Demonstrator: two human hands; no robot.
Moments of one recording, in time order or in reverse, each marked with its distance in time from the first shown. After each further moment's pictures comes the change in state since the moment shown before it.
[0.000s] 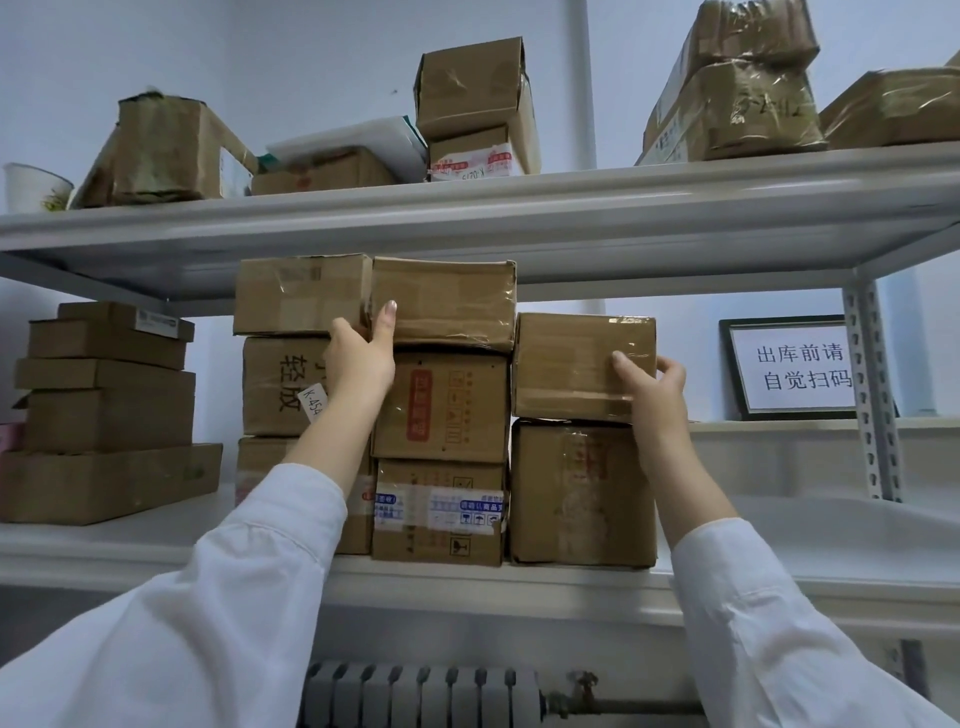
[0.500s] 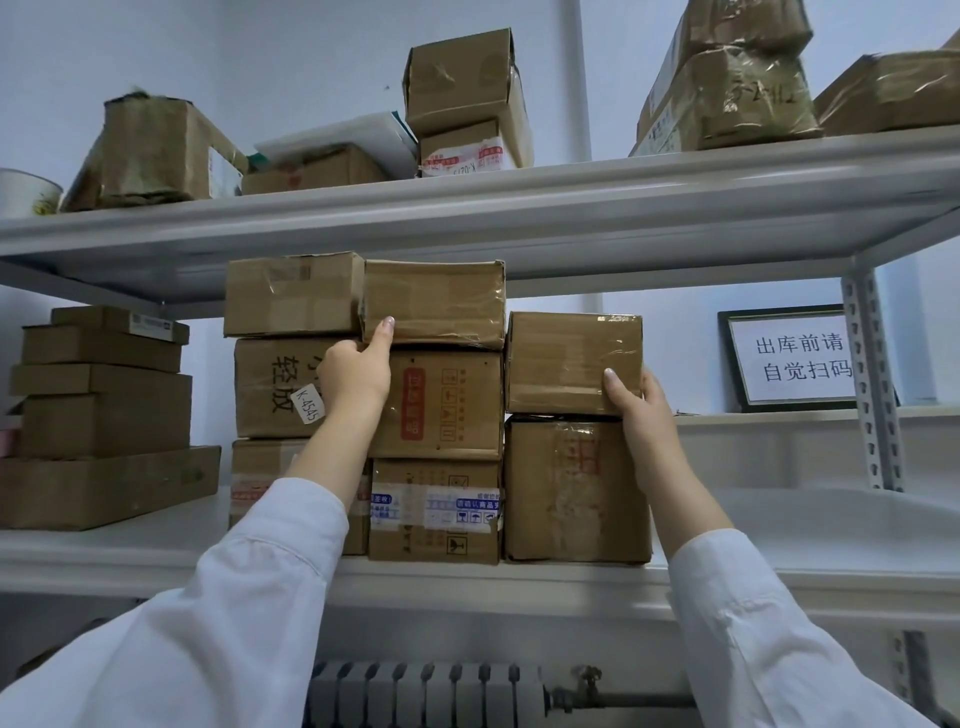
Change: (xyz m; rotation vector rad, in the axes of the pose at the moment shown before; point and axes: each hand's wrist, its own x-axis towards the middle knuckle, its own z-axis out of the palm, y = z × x) left_hand 0.004 -0.018 0.012 -0.071 0.066 0.014; right_hand 0.003 0.026 0.001 0.198 -0.115 -0.055
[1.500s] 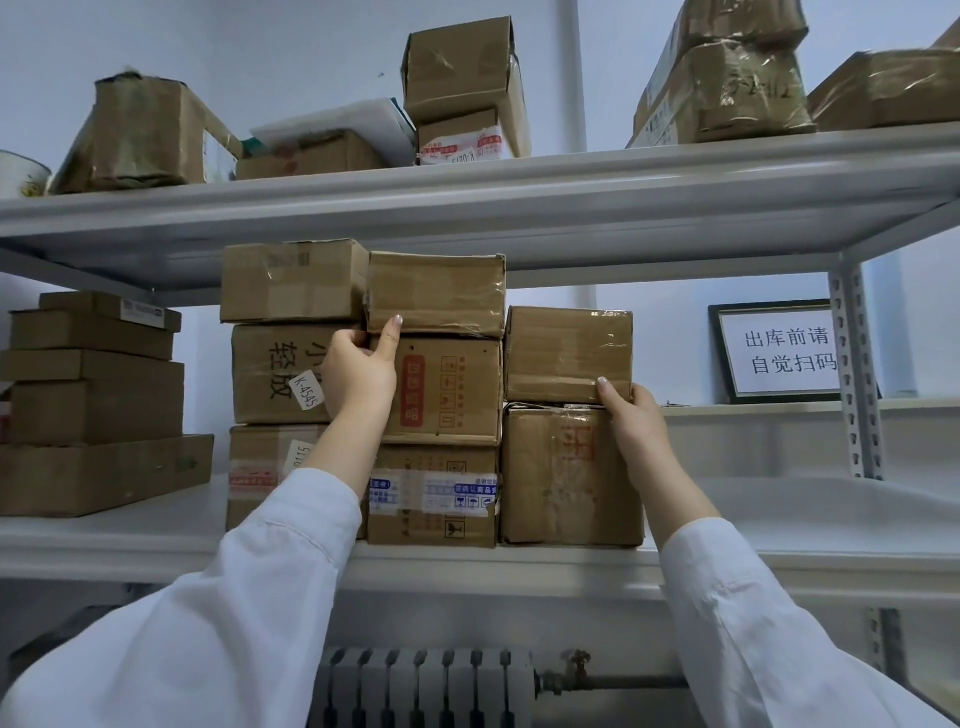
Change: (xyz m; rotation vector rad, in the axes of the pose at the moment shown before) left_hand -0.015 -0.005 0.003 0.050 0.030 0.014; right_hand -0.001 0.013 0.000 -0.146 0.040 0.108
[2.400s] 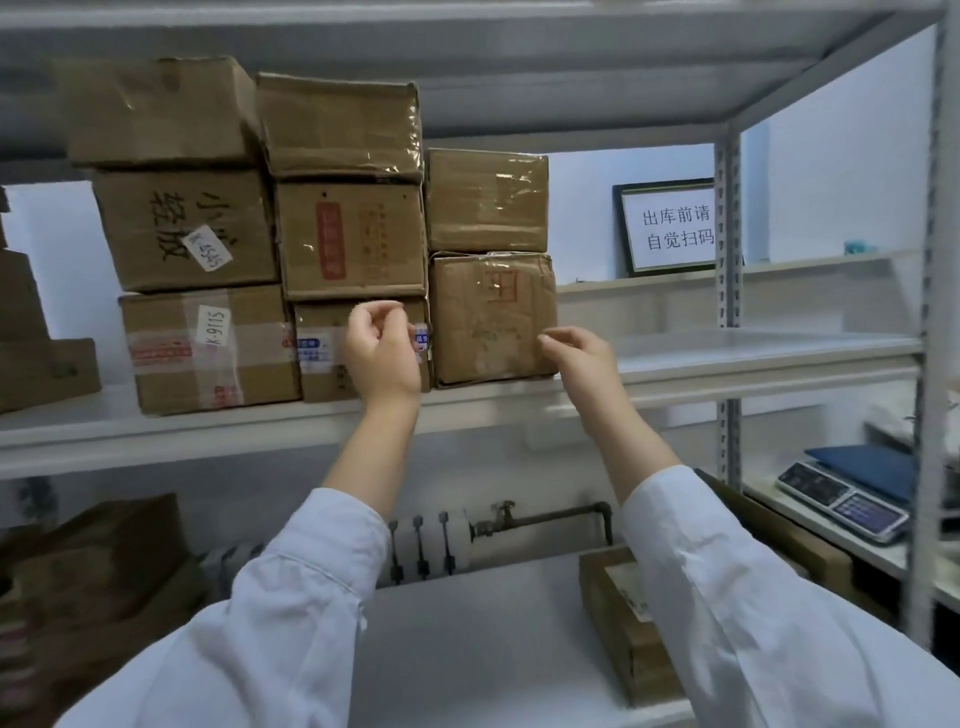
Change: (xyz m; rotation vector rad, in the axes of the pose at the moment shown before) left_hand -0.149 -0.044 0.009 -0.571 -0.229 -0.082; right_hand -0.117 0.039 -0.036 -0.168 0.032 0.022
